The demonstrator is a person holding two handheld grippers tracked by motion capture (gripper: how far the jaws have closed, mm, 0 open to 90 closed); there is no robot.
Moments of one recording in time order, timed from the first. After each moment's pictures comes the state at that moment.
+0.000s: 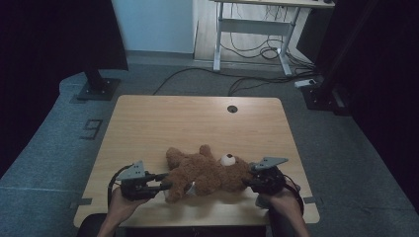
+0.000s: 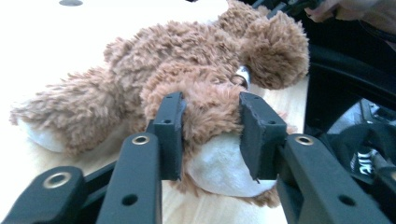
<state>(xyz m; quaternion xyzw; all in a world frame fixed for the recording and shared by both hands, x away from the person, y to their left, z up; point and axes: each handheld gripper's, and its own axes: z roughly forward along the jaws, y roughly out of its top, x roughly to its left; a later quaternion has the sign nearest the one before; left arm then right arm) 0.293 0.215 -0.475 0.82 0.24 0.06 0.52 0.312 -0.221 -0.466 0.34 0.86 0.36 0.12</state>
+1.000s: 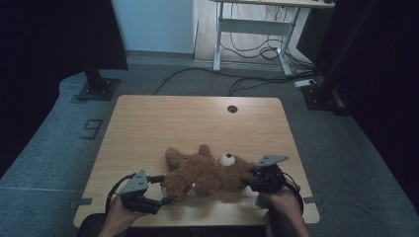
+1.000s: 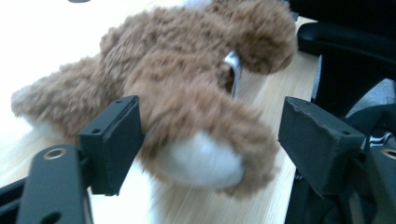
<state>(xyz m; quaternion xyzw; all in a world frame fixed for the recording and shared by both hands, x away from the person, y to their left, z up) 0.261 0.206 -0.476 0.83 0.24 0.10 0.49 0.315 -0.220 -0.463 0.35 0.85 0.36 0.12</state>
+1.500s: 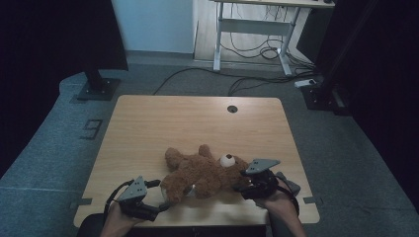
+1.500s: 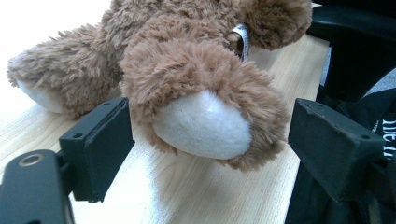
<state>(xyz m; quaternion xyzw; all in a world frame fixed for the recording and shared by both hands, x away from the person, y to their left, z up) 0.253 0.209 -0.493 0.84 0.25 0.11 0.48 0.294 -0.188 -0.442 0.27 0.88 0.38 0.12</state>
